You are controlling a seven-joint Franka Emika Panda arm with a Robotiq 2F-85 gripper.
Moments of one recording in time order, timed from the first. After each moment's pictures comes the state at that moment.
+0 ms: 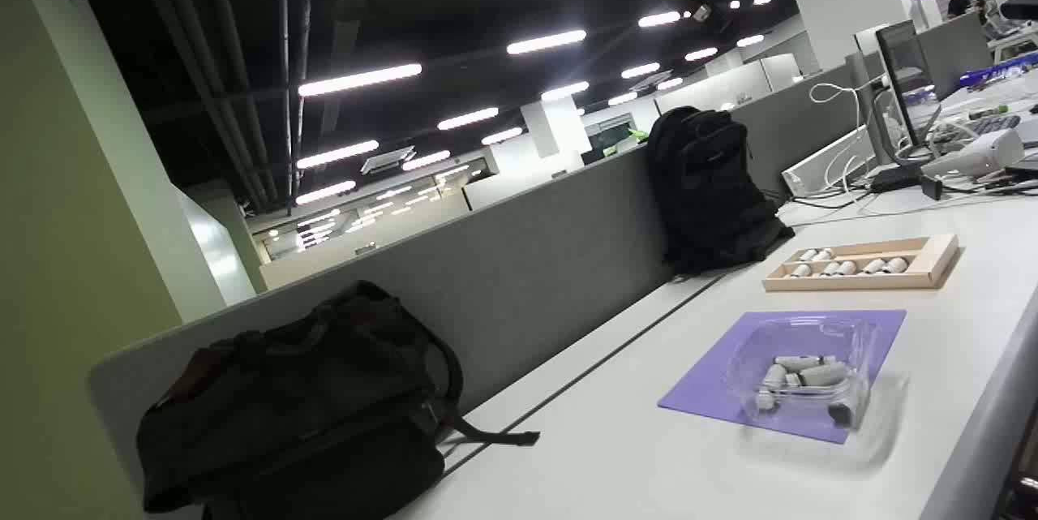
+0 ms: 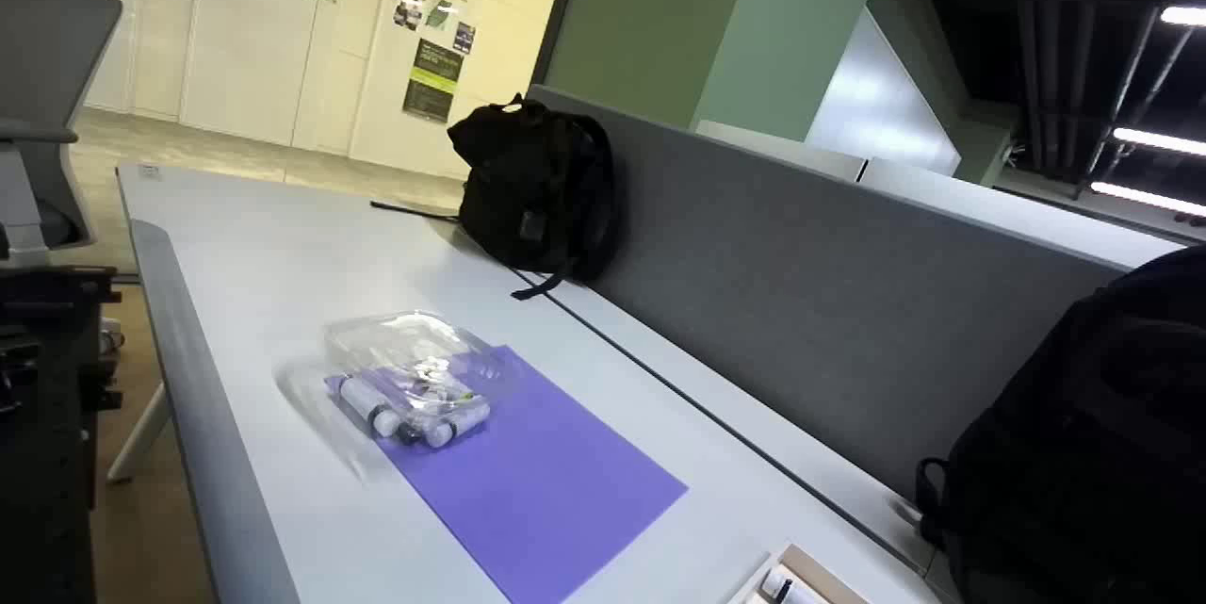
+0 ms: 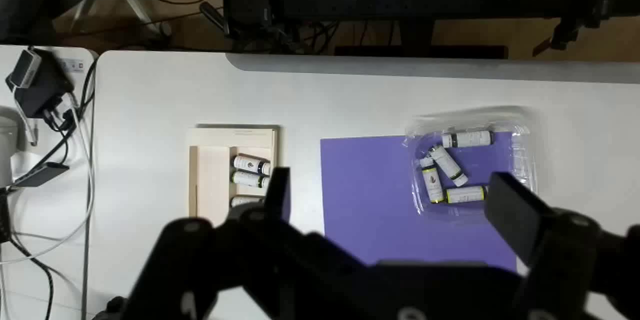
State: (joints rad) arm -0.03 -0.30 0.11 -1.99 -0.20 1.38 0.05
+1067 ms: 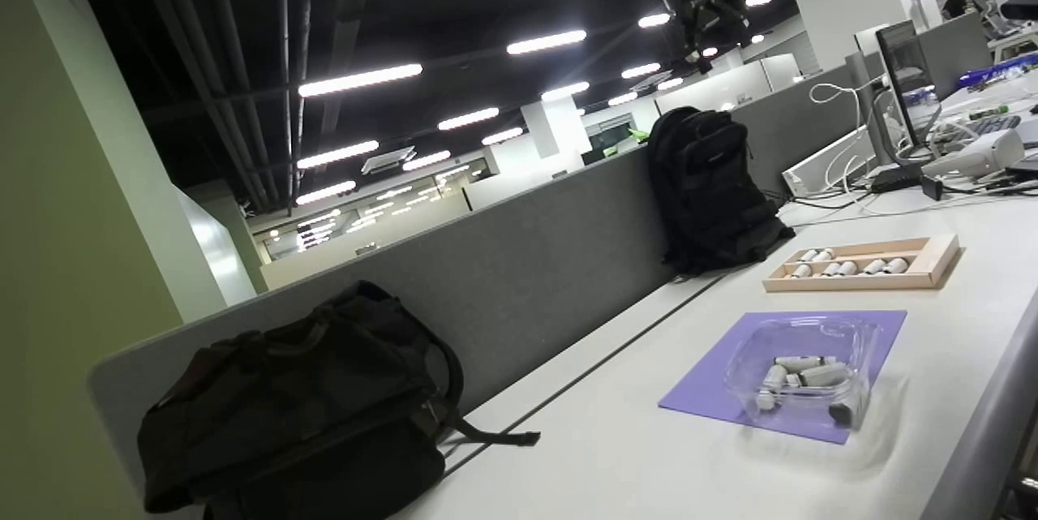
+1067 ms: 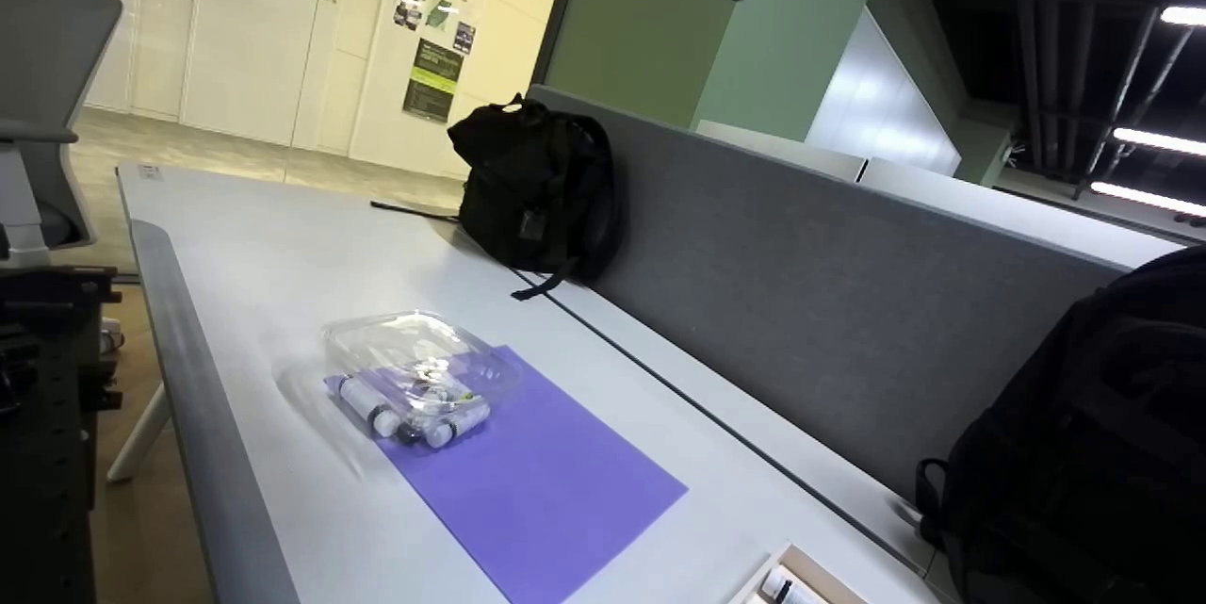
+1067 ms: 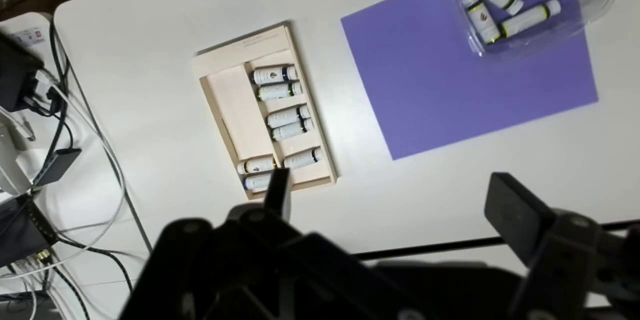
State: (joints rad) arm -0.12 -0.21 -0.06 -2.01 -0.18 1.77 0.16
